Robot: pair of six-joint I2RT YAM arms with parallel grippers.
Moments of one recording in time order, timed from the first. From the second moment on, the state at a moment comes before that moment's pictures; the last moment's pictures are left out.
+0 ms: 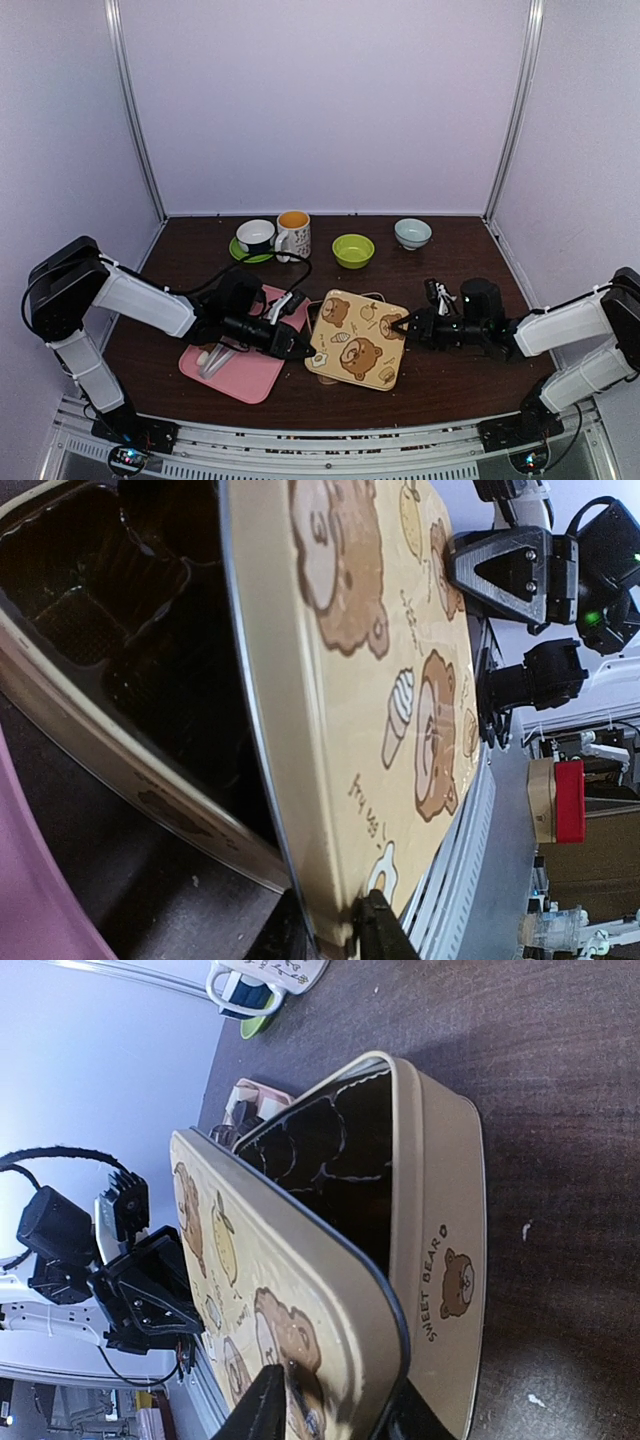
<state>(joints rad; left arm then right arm) -0.85 1.70 0.69 0.34 0.65 -0.59 0.61 1.34 0.31 0.56 -0.44 0.95</state>
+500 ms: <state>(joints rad) -0.85 1.67 0.69 0.32 0.65 -0.59 0.60 1.31 0.29 0.71 -0.53 0.96</state>
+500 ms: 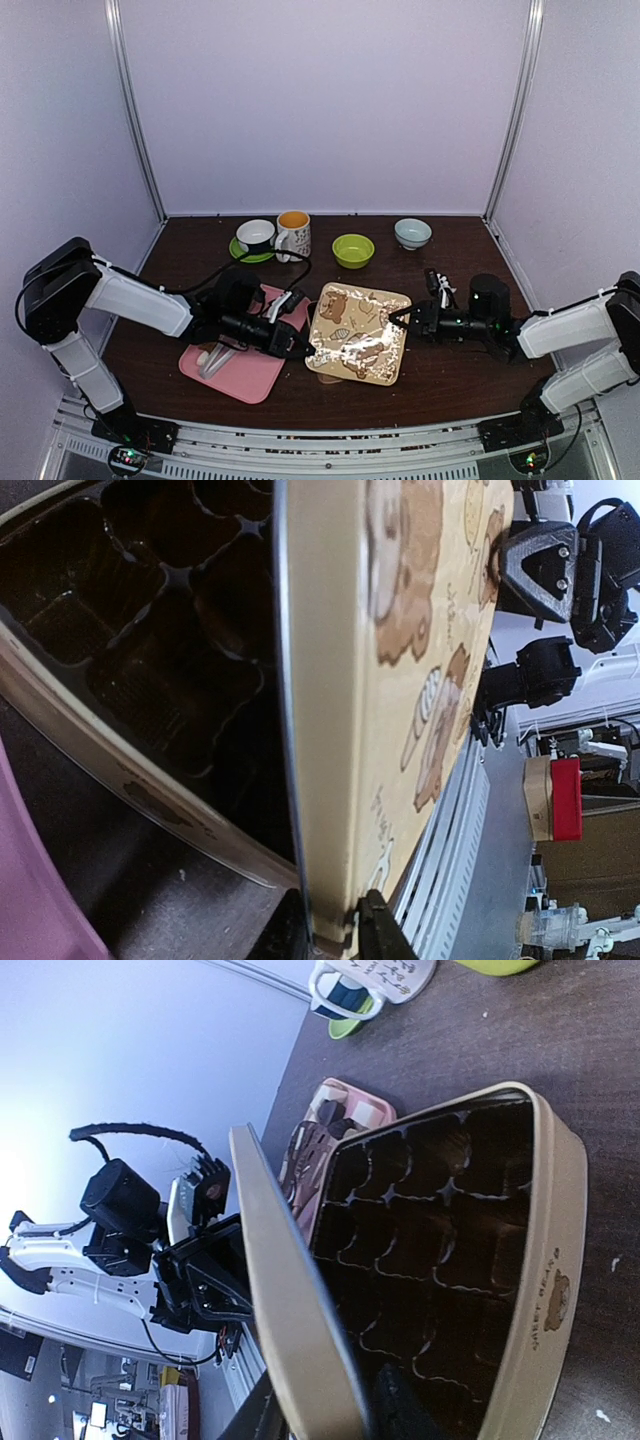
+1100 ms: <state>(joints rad) -0.85 1.63 0.69 0.37 0.62 -0.63 0.61 1.21 0.28 0.79 -0.66 0.97</state>
